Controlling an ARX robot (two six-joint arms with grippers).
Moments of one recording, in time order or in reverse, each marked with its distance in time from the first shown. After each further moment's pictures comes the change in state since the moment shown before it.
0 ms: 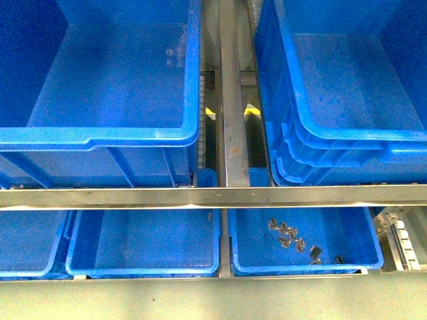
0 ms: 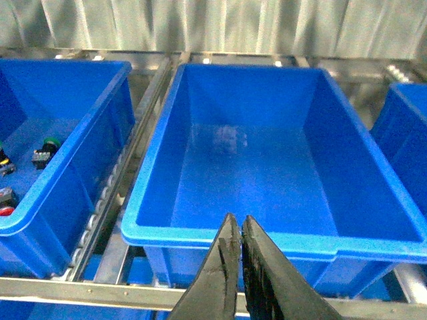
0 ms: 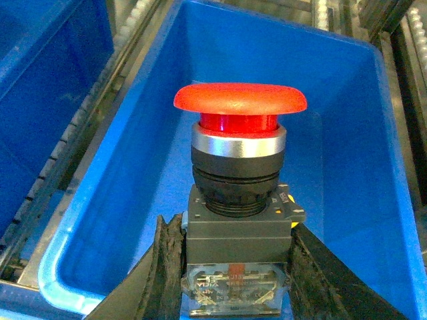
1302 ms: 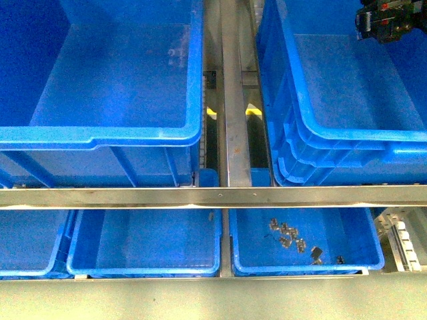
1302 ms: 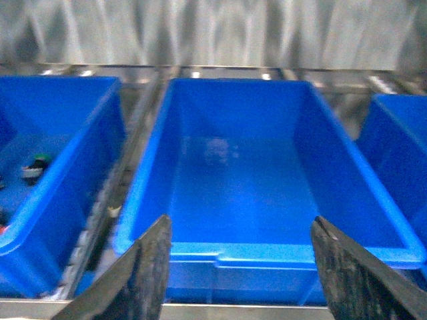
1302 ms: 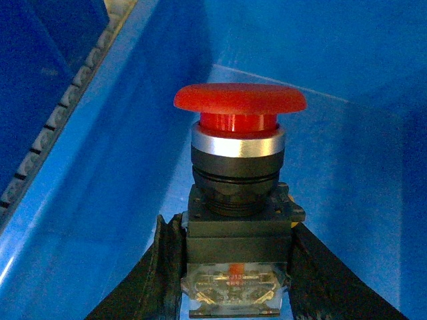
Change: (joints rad) left arm 0.008 0.000 -0.001 -0.006 -0.008 -0.002; right arm -0.045 0.698 0.591 -0.037 -0.145 -0.010
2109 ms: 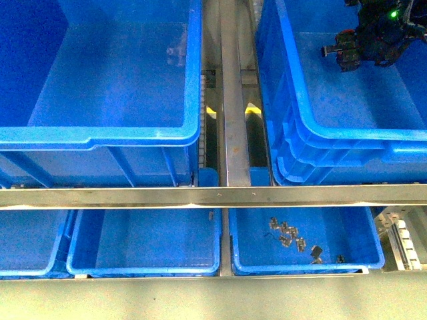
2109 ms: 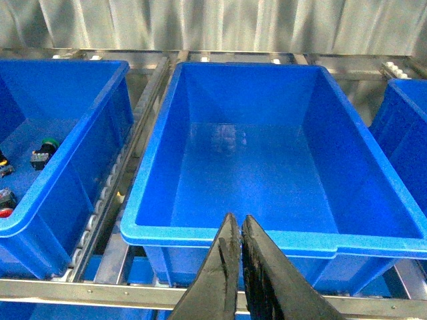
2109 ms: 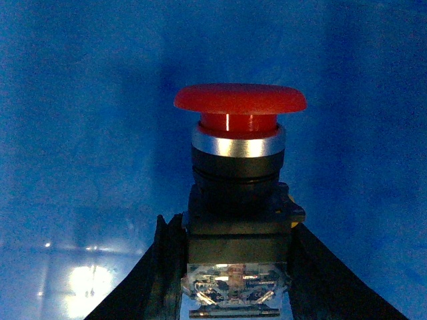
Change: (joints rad) left arm -0.007 -0.003 0.000 0.000 0.010 0.002; right arm -0.051 0.767 1.099 -0.611 0.211 0.022
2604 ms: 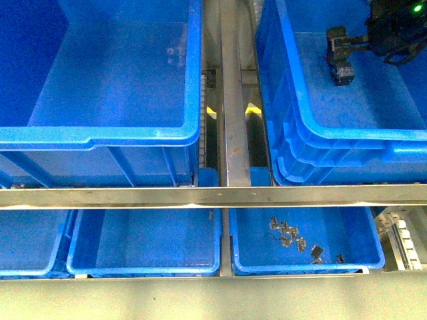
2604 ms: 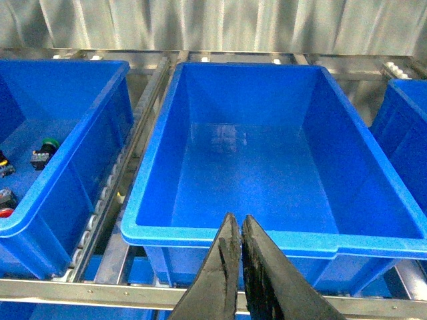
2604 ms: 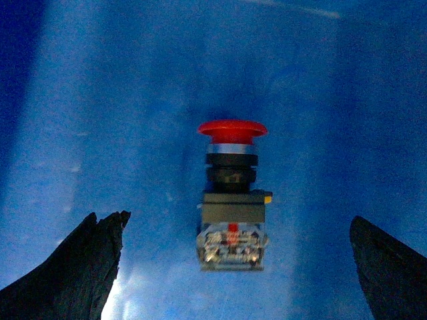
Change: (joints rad) left arm 0.000 0.000 0.000 0.000 0.000 0.000; right arm -0.007 -0.210 -0.346 0.216 -0.110 0.004
